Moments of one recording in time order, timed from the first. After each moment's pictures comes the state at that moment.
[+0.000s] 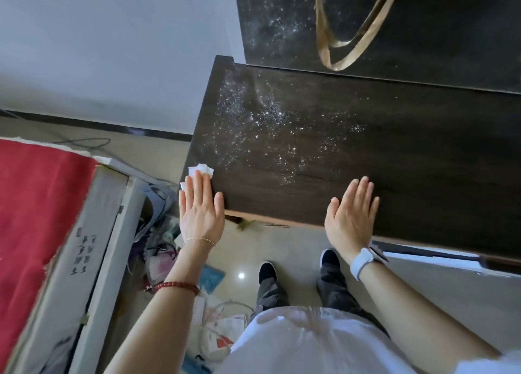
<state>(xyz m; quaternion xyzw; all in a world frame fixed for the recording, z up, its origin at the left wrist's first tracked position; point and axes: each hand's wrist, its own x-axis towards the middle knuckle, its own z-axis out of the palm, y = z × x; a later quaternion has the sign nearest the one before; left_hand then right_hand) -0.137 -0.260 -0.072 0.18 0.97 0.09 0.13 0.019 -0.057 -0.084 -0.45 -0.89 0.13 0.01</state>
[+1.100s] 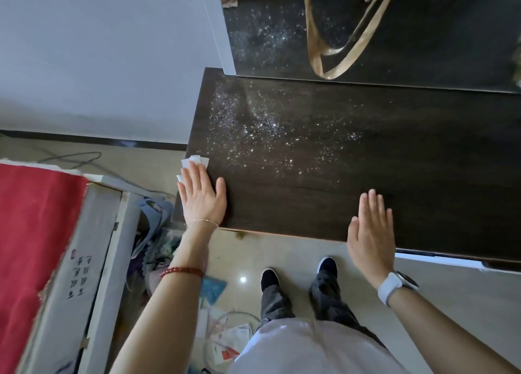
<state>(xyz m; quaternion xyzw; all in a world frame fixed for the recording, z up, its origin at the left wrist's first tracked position) -0.189 -0.214 -0.060 0.15 0.97 0.11 0.18 0.047 -0.037 -0.083 -0.42 -0.90 0.13 0.02</state>
